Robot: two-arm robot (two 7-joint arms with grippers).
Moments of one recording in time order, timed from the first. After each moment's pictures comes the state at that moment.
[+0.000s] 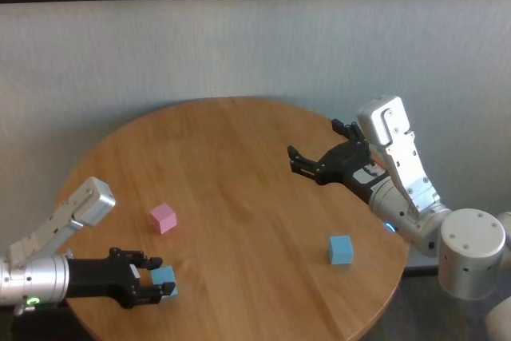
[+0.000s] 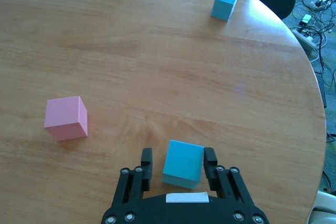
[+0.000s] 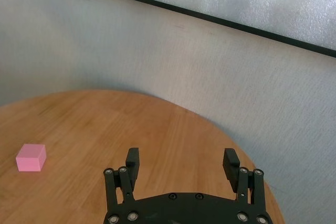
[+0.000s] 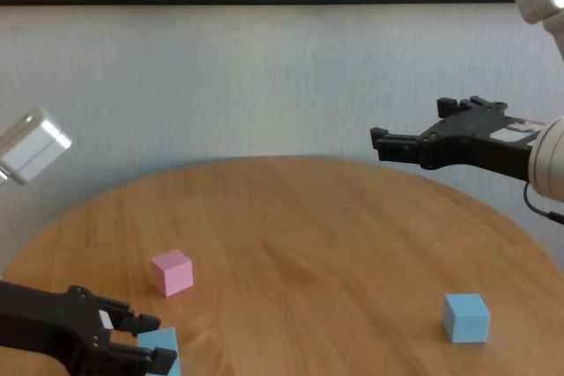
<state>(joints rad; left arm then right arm) -0.48 0.64 0.66 -1.16 -0.42 0.09 -0.86 0.33 0.28 -0.36 -1.40 0.11 0.11 0.24</state>
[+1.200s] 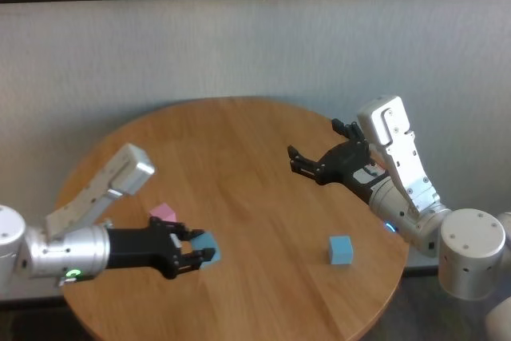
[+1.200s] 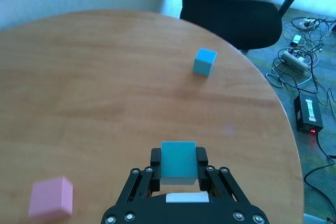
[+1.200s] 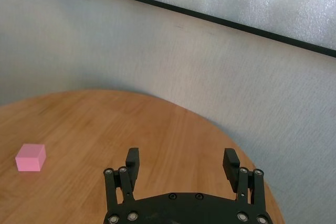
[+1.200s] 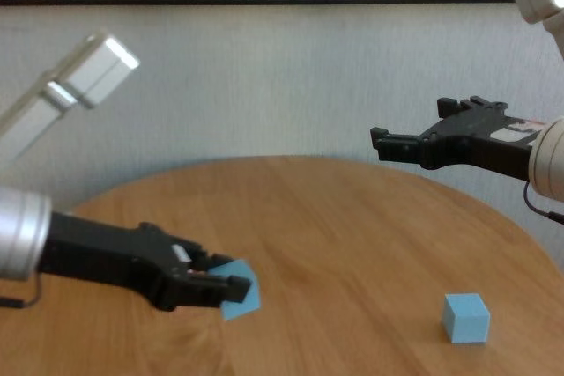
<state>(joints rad) -0.49 0.60 0.66 -1.29 -0.43 0.16 -0.80 0.33 0.28 -0.36 -1.40 0.11 0.11 0.24</state>
